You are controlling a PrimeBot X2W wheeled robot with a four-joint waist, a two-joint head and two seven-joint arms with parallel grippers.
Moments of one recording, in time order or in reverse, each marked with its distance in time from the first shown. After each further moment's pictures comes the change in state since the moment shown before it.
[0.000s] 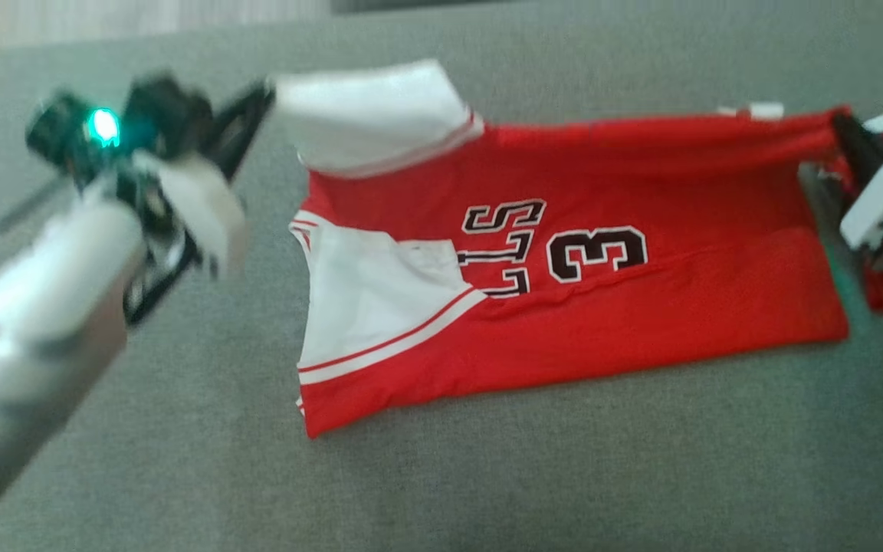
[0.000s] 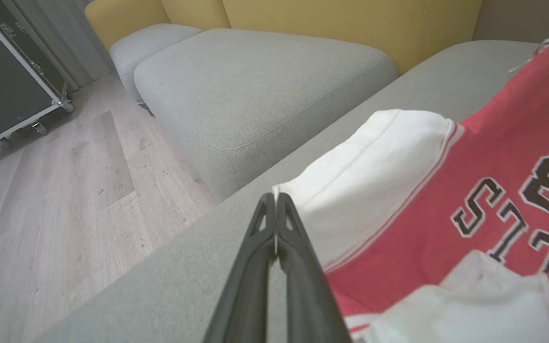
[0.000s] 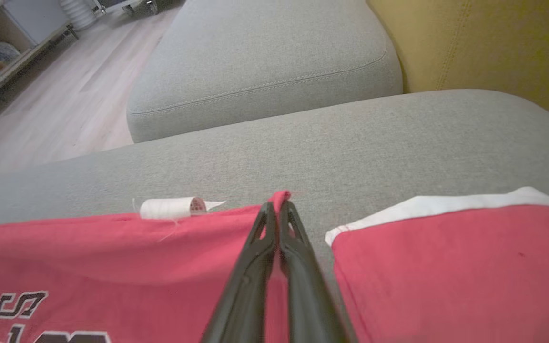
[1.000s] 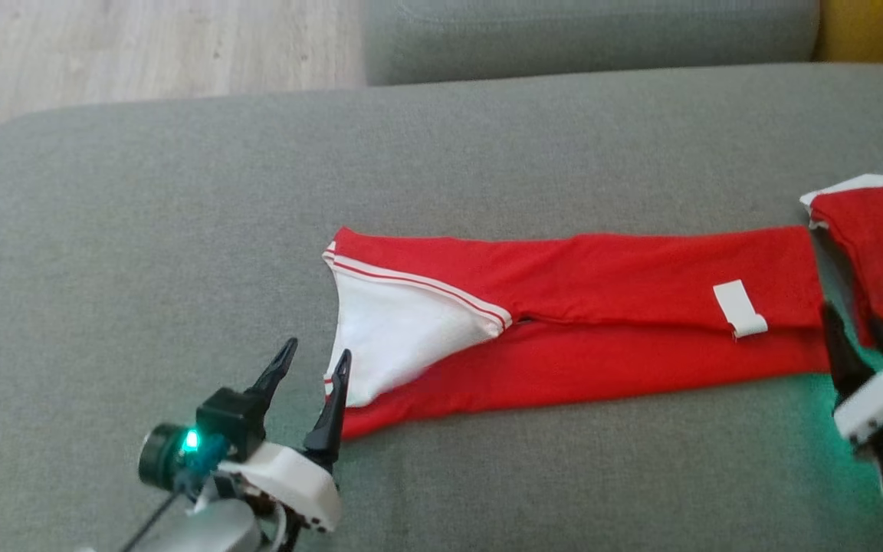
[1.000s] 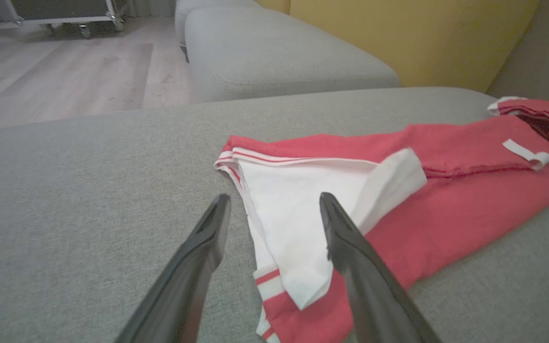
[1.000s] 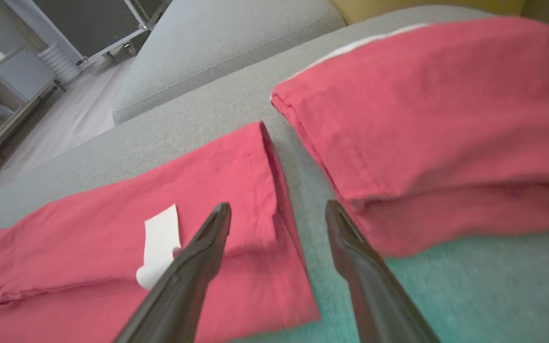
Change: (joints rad) left arm 0.636 -0.013 0.050 -0.386 -0.146 0.440 -0.228; right arm 0.457 0.016 -0.128 -0.058 0.060 0.000 -0.265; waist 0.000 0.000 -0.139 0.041
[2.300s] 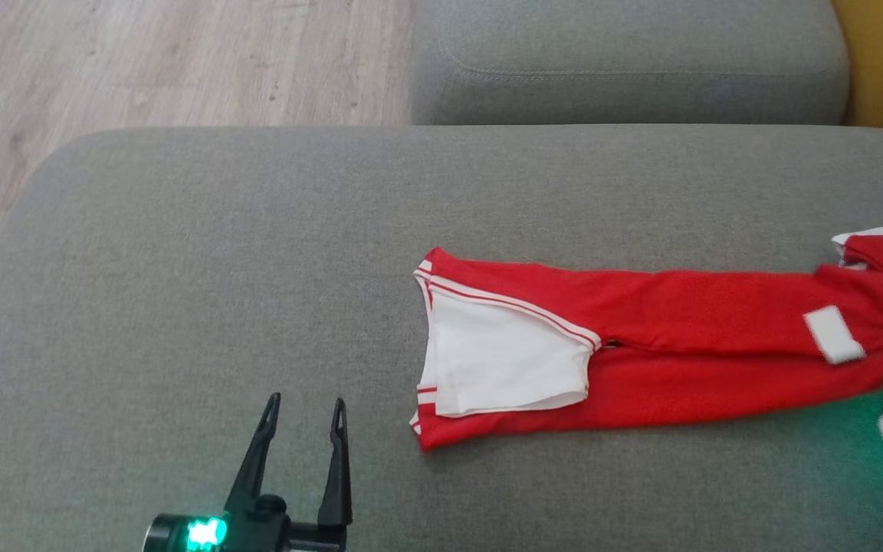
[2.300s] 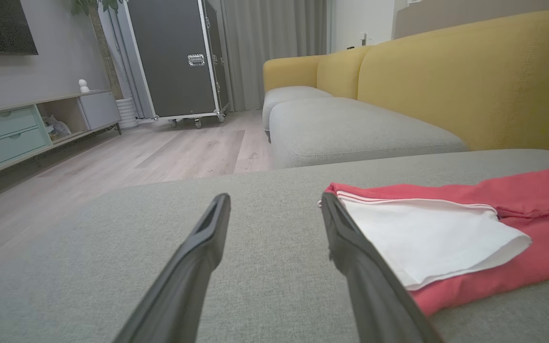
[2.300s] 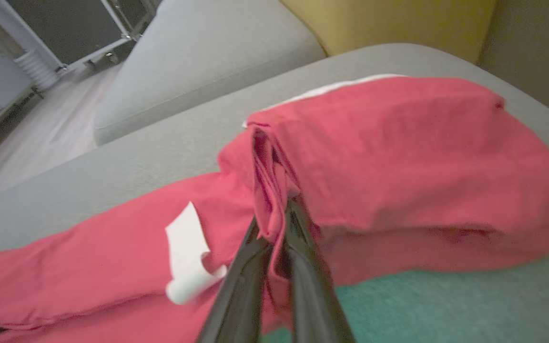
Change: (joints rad) left arm 0.488 -0.339 0.603 -0.114 0.743 -0.041 -0.010; right arm 0.018 -0.001 -0.146 0.143 -0.061 0.000 0.054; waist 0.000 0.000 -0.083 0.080
